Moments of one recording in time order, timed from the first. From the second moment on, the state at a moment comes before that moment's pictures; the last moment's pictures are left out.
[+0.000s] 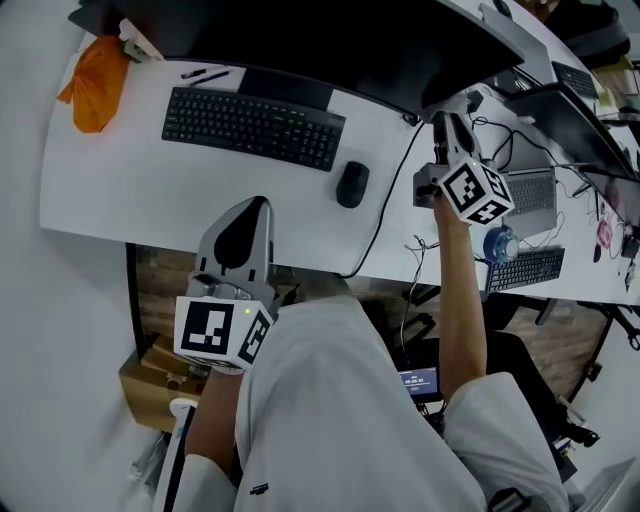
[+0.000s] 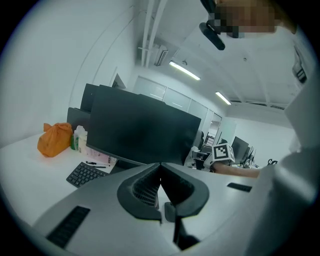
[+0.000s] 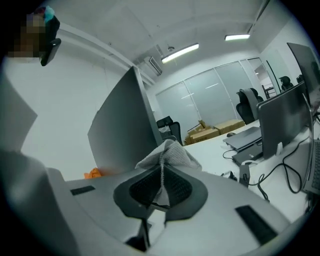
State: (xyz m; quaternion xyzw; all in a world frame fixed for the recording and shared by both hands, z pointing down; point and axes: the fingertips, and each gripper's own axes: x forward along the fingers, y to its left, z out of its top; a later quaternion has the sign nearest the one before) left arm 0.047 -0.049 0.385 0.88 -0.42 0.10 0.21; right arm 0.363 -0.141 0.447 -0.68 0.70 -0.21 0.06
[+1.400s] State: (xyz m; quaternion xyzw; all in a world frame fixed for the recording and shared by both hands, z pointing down) left arm 0.036 -0.048 0.333 0.88 -0.44 0.05 0.17; right arm 0.359 -0.149 0.248 -0.66 0.75 -0.04 0.04
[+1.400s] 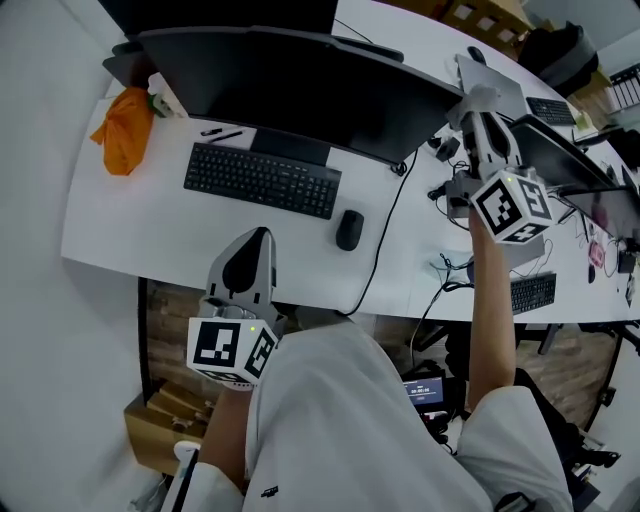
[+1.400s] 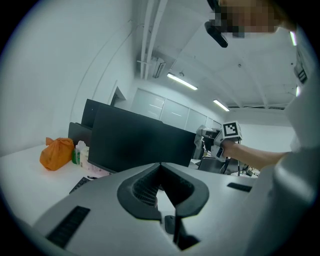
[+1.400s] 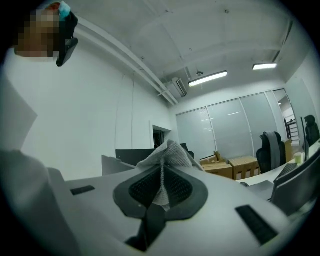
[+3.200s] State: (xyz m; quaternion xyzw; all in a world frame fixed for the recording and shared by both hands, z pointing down) left arm -0.028 -0.055 0.323 0.86 -0.48 0.03 0.17; right arm 0.201 -0.260 0.239 -0.57 0.80 -0.17 -0.09
